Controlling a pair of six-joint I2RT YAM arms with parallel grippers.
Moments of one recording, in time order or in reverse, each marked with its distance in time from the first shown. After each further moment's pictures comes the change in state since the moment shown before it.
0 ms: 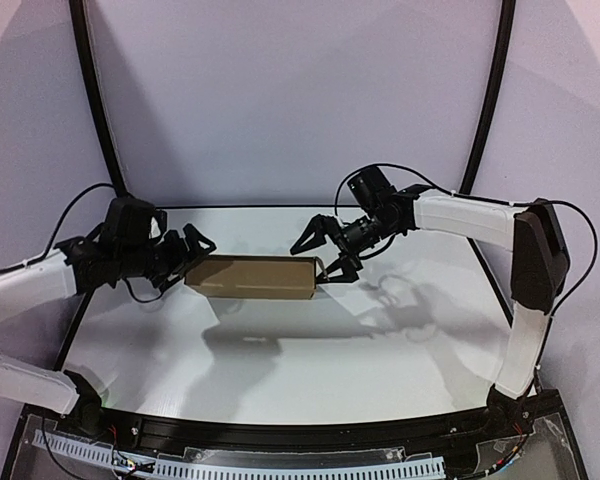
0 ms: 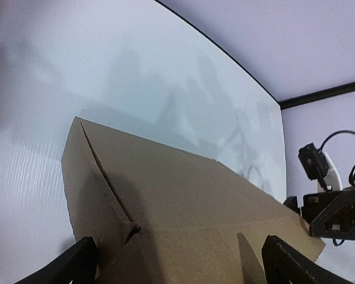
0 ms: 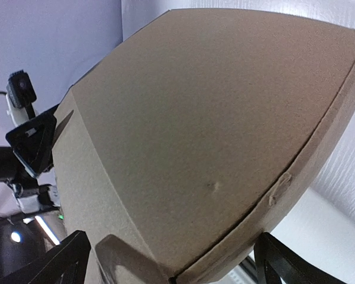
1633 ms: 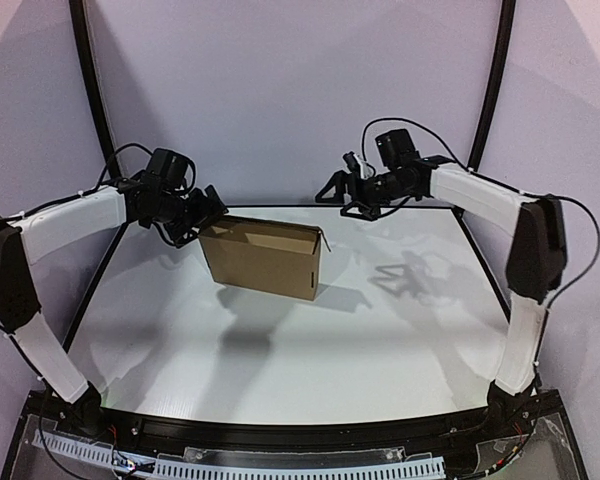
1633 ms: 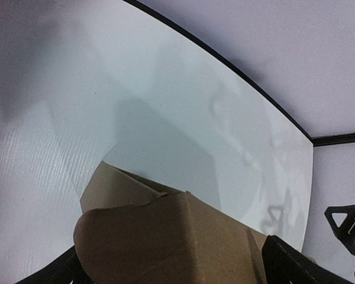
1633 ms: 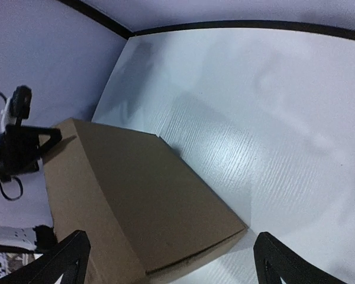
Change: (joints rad) left arm 0.129 0.486 0.537 -0.199 -0.034 0.063; right arm -0.175 0.106 0.300 0.010 0.321 -0.304
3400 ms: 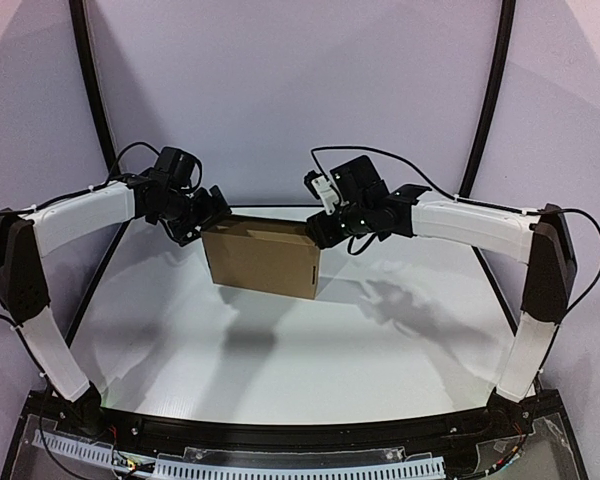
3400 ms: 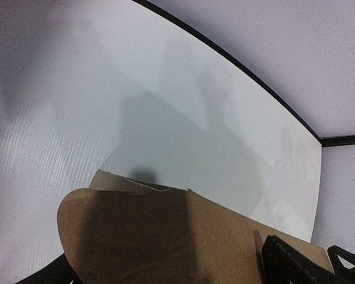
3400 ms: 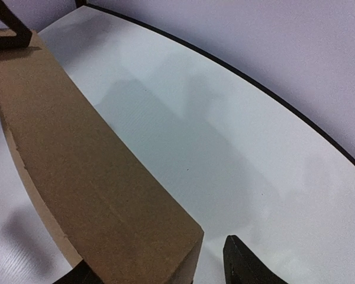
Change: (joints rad) left arm 0.000 0.076 0.070 -0.035 -0.002 0.009; right arm 0.315 -0.176 -0.297 0.186 0.715 -0.484
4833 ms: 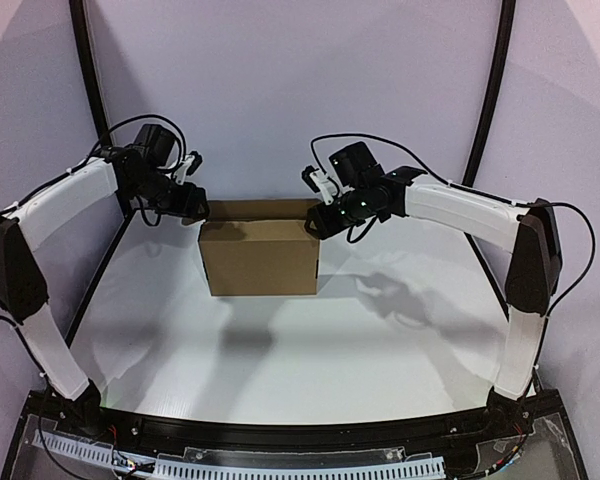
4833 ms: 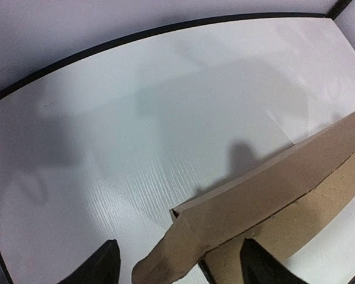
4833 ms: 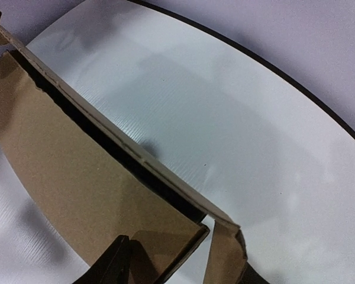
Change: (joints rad) left arm 0.092 -0.014 0.195 -0.297 0.080 0.840; right arm -0.057 0.098 0.193 -0.178 -0.169 0.008
